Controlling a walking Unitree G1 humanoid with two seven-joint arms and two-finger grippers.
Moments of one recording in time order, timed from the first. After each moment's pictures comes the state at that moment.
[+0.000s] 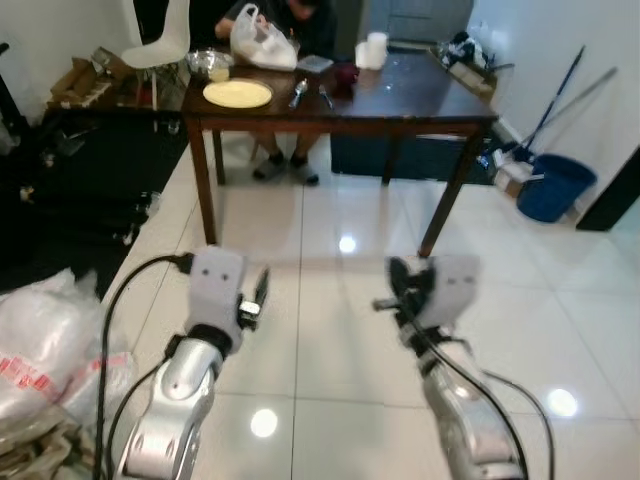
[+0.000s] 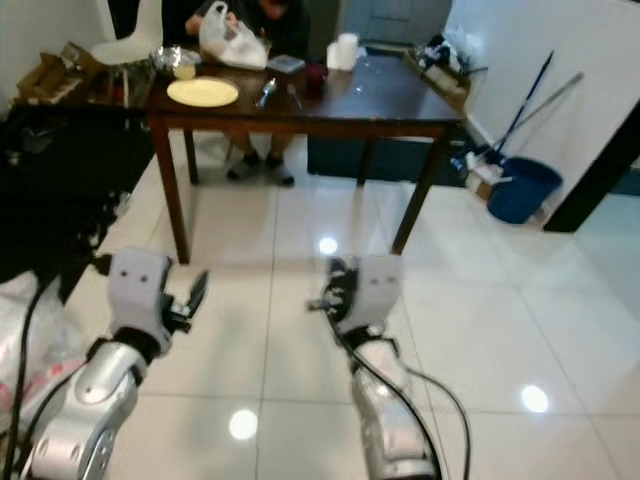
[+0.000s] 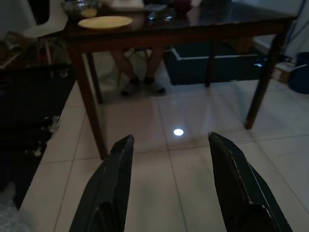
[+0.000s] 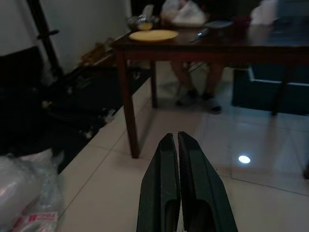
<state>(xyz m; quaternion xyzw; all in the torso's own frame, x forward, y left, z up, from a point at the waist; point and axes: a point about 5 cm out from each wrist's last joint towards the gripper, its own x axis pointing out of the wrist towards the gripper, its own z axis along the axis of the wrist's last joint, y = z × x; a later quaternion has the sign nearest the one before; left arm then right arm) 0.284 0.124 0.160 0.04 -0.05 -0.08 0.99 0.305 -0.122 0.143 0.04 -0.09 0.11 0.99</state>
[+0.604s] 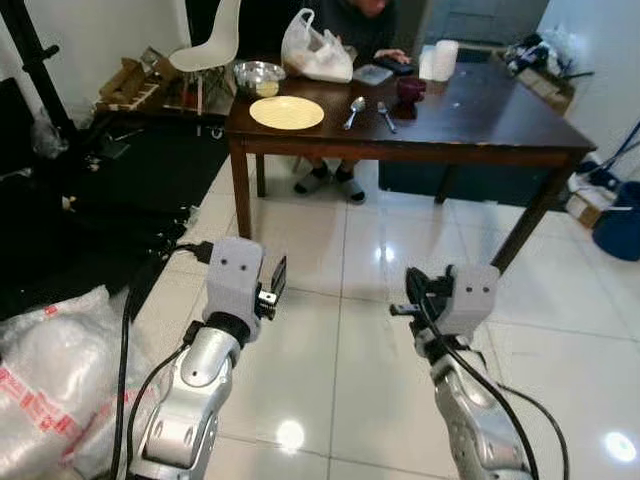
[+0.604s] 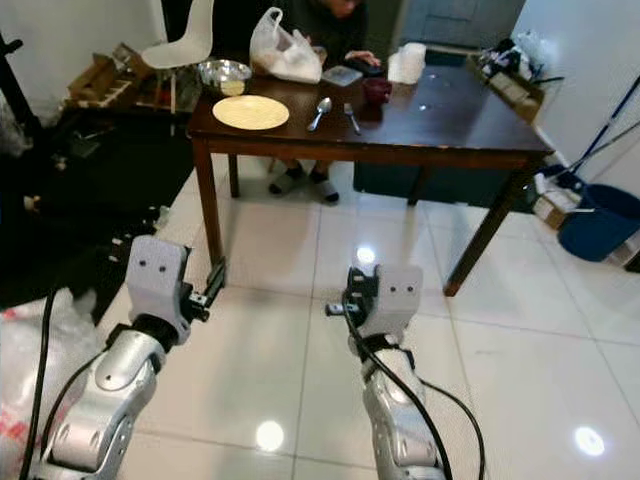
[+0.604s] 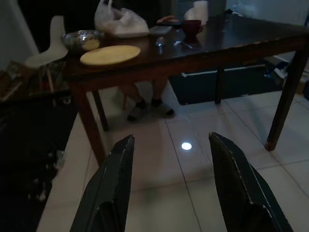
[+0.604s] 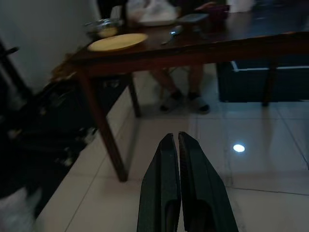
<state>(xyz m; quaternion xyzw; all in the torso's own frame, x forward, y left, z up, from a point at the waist) 0.294 0.101 0.173 0.04 -0.08 -0.14 0.99 0.302 -0.158 0.131 0.08 -0.07 0.01 0.99</state>
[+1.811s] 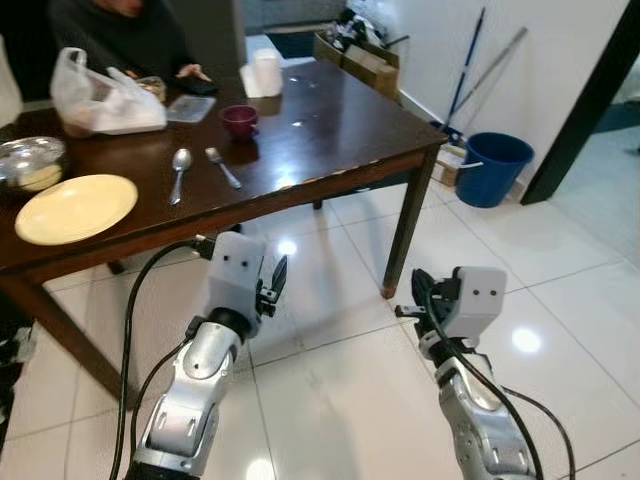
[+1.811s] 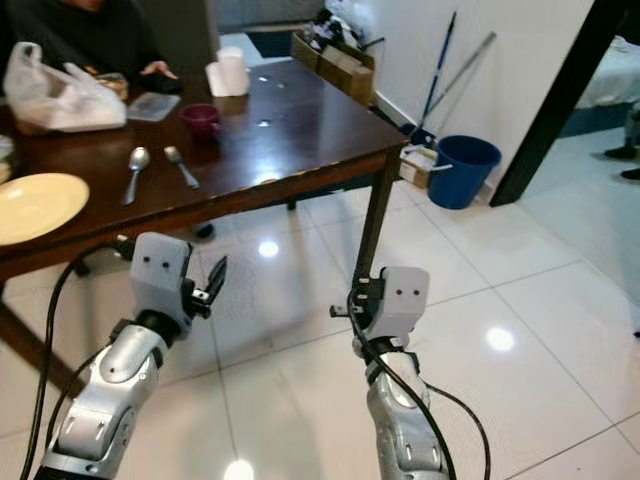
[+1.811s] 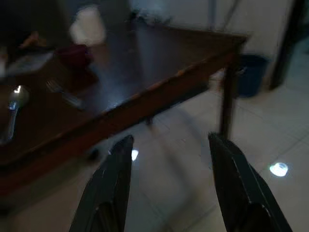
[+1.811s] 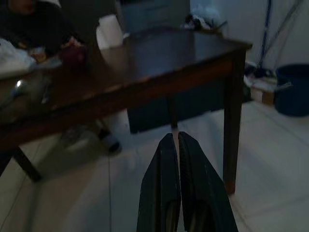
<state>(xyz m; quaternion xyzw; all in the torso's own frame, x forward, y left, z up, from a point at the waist) 0.299 0.124 0.156 0.05 -0.05 -0.07 0.99 0.300 -0.147 0.137 0.07 -0.08 0.05 0.99</state>
